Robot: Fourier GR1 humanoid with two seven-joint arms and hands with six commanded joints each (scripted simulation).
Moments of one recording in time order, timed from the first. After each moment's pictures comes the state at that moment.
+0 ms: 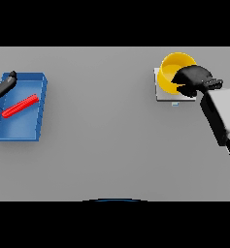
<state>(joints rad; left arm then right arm) -0.54 0.93 -0.60 -1.20 0.44 0.29 0.42 -0.87 -0.46 0.37 -0.62 0.86 0.25 -0.23</state>
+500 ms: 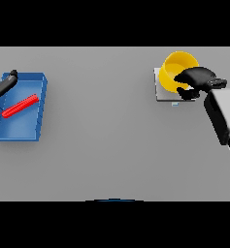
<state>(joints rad) -0.56 0.91 -0.60 -1.17 0.44 0.28 0.42 -0.88 -0.47 0.35 -0.58 0.85 0.30 -0.24</state>
